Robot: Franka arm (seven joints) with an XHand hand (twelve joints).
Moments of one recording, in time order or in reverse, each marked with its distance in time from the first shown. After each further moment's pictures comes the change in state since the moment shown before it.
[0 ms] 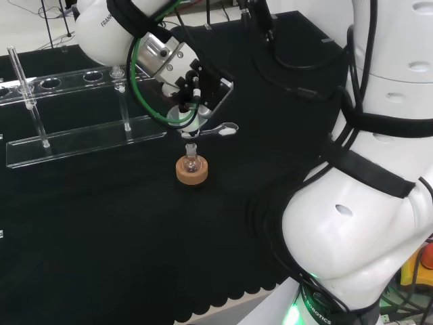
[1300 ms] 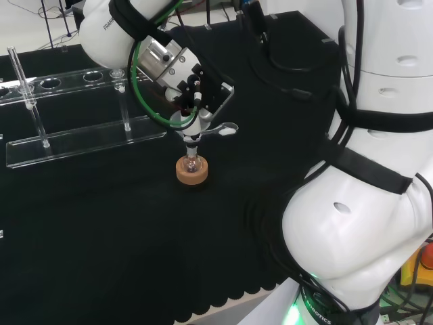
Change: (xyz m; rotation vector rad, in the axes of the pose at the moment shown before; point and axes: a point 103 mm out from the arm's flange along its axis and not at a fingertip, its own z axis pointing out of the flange) arm 0.002 0.012 0.012 0.045 0.021 -0.015
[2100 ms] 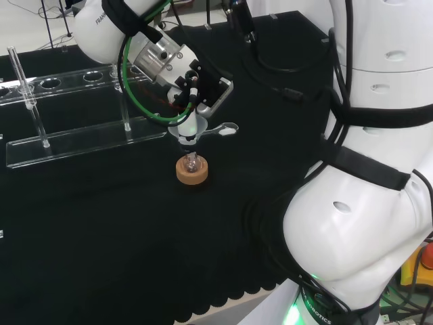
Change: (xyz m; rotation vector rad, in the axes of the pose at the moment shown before) arm -0.001 -0.015 -0.002 0.132 -0.002 -0.033
